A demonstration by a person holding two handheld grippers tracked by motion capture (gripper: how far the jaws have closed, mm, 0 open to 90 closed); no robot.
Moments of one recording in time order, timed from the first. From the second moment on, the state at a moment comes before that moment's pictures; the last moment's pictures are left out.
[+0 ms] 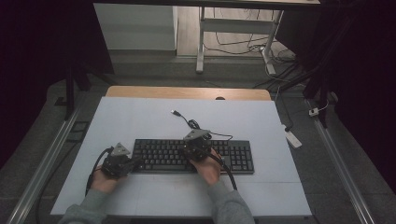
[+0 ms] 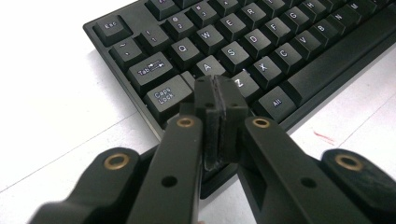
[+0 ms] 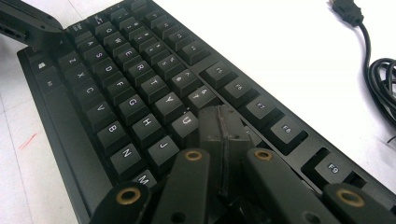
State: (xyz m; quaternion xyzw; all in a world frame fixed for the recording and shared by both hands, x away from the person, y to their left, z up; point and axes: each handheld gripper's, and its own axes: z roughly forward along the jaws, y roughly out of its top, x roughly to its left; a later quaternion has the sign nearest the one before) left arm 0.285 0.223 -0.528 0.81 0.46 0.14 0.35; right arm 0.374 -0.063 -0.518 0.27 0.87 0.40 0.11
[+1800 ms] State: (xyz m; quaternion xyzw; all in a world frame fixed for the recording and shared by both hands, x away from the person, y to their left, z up) left arm 0.279 0.230 -0.508 0.77 0.45 0.15 0.43; right arm 0.313 -0.219 -0.491 0.30 0.83 0.44 0.15
